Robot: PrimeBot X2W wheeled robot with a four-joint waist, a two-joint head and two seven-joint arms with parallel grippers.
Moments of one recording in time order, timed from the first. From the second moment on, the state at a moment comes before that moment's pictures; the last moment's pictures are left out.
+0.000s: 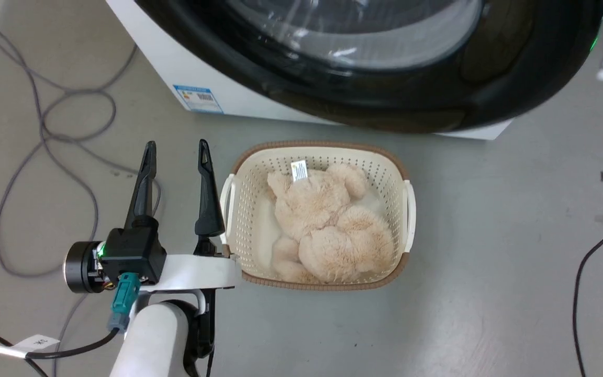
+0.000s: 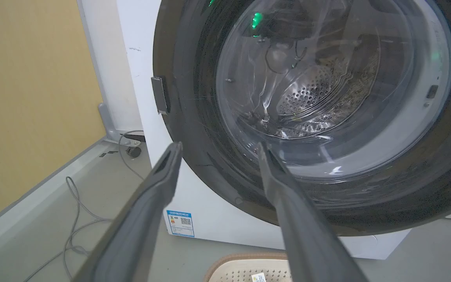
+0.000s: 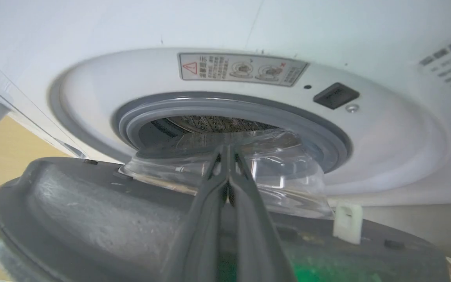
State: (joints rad) left arm -0.27 0.05 -0.17 -0.01 -0.12 0.21 -0.26; right arm -1.13 -0.35 0.13 0.77 1.48 0.13 0.44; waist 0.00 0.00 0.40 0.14
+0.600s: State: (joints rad) left arm -0.18 0.05 -0.13 0.03 -0.11 0.17 -0.26; right arm -0.78 -0.32 0.21 0.52 1.54 0.13 0.55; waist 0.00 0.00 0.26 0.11
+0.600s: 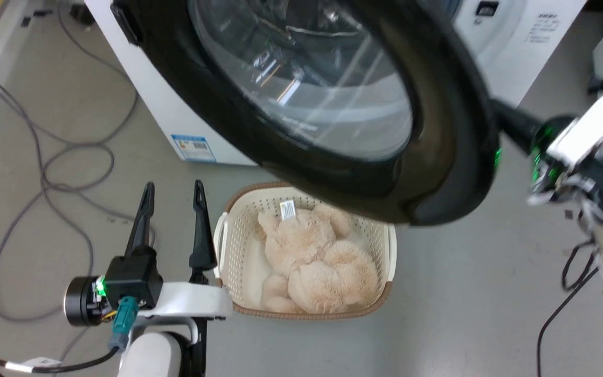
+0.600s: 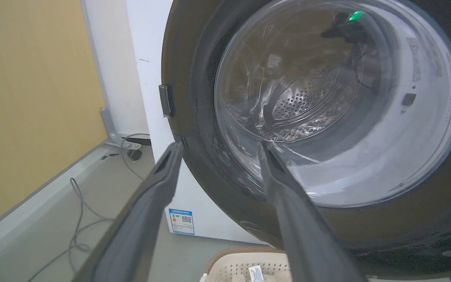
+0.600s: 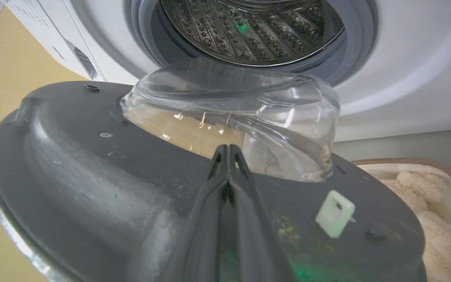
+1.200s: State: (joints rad) left arm -0.10 0.05 -0.12 0.07 -0.11 0.16 -0.26; right arm -0.45 -0.25 0.28 0.24 1.58 0.13 0.56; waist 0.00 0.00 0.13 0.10
